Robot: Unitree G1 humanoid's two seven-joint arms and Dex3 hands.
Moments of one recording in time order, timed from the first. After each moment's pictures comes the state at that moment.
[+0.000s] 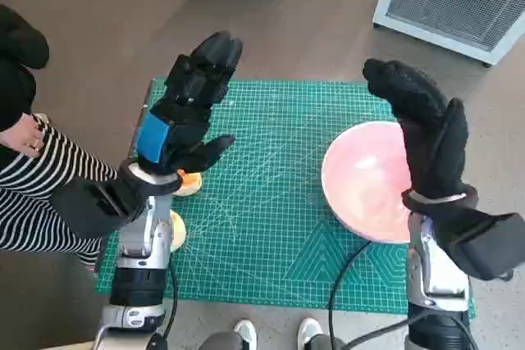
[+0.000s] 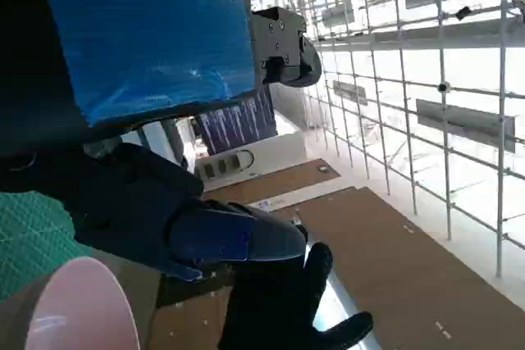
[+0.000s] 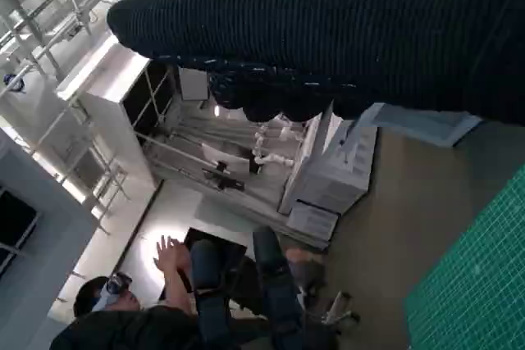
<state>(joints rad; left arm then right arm) -0.51 0.11 0.12 0.25 -0.33 -0.40 -0.52 -0.42 -0.15 -0.10 0.04 0.20 -0.34 0.26</state>
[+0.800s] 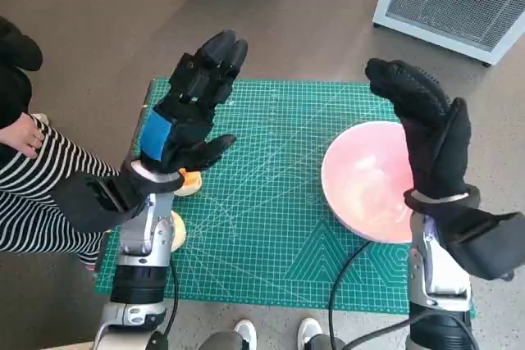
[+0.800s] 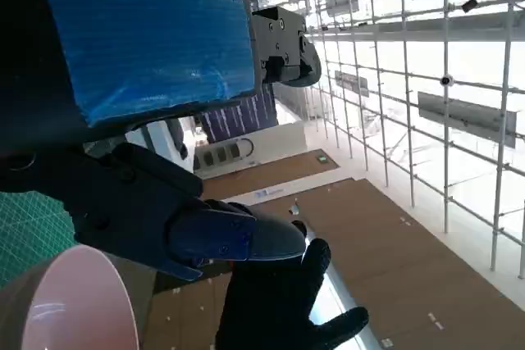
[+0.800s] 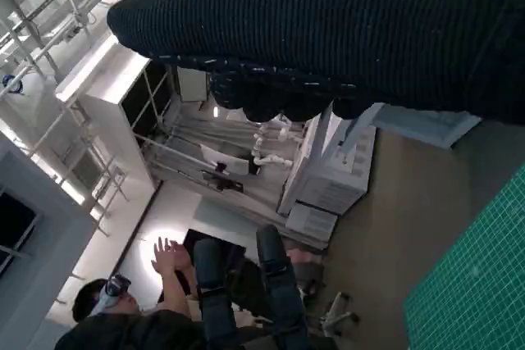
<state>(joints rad) -0.53 0.11 0.12 0.26 -0.35 -0.37 -0.54 -0.42 -0.16 -0.11 0.04 0.20 -0.34 0.27</state>
